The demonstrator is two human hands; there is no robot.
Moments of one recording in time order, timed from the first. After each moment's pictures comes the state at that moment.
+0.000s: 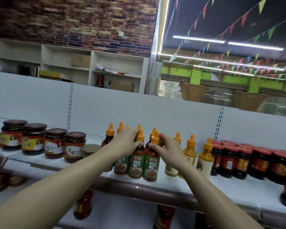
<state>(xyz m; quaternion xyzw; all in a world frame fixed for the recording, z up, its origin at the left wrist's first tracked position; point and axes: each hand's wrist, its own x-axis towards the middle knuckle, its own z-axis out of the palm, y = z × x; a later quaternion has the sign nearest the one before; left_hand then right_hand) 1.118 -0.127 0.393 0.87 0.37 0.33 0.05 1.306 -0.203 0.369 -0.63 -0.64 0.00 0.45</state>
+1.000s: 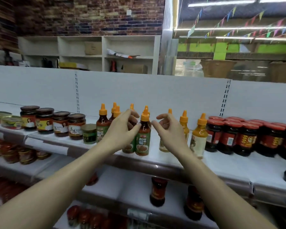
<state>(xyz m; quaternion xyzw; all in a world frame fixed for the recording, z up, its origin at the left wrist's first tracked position) 1.142 -0.213 0.367 0.80 0.36 0.47 0.13 1.338 -0.247 0.353 -0.56 -0.59 0.04 0.58</state>
